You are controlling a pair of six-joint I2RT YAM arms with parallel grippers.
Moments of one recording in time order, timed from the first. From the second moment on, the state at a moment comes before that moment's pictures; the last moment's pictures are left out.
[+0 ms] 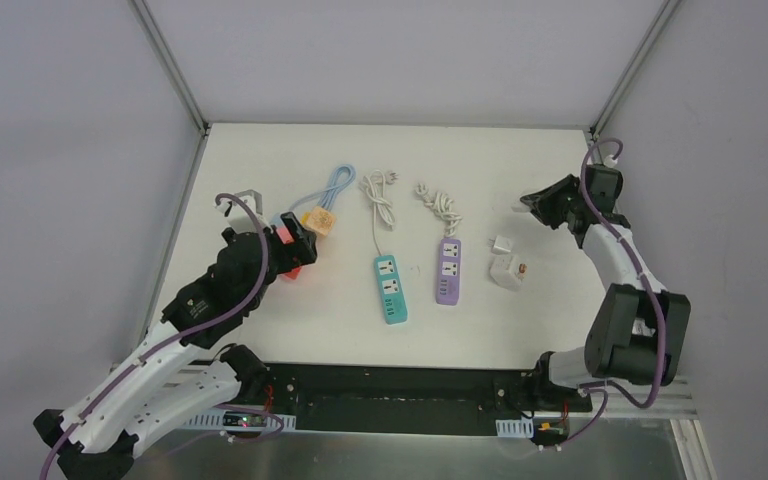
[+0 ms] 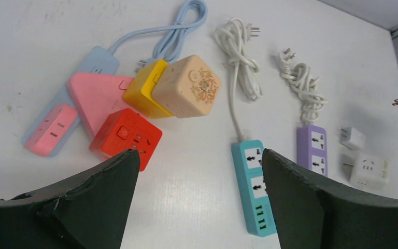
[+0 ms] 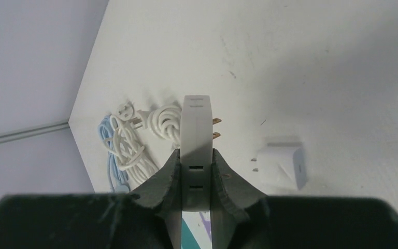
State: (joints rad) left arm -0.72 0.64 0.80 -0.54 -0.57 -0.60; right arm -0.12 1.36 0.93 -0.23 -0.28 0.85
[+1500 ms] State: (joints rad) left arm -0.21 1.12 0.97 -0.77 -0.18 -0.75; right arm 0.18 1.04 0.69 -0.24 -0.42 0.88
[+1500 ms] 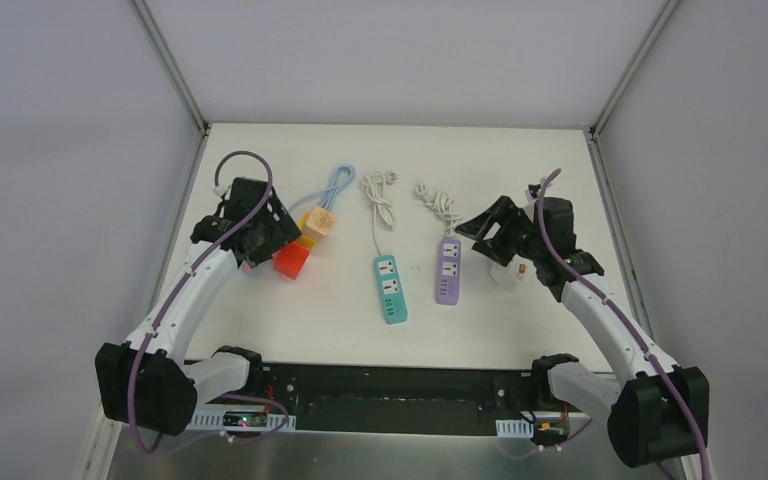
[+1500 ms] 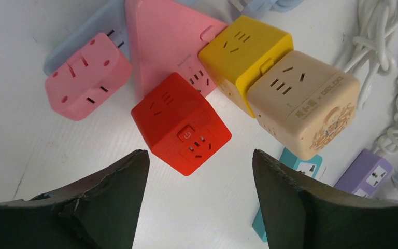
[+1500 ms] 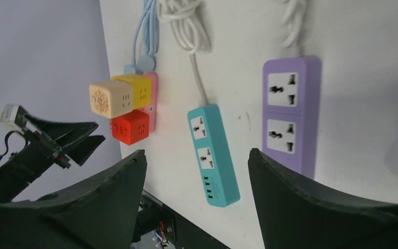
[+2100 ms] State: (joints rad) left arm -0.21 1.08 0.75 -0.58 -0.14 -0.75; right arm 0.63 1.27 0.80 -0.15 -0.26 0.92
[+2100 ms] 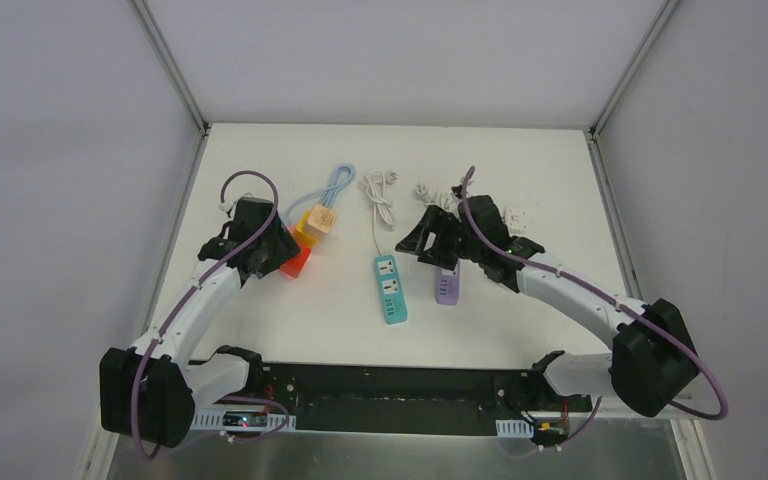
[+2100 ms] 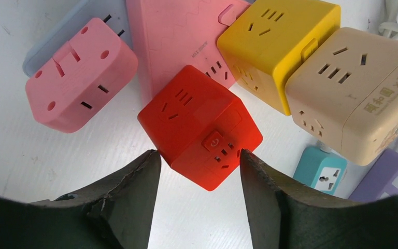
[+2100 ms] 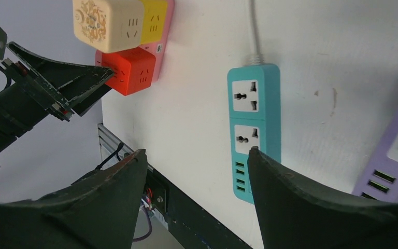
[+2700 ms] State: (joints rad) left arm -0.21 0.98 0.92 -0.70 -0.17 -0.72; right arm 0.91 1.73 1.32 -0.14 0.02 0.94
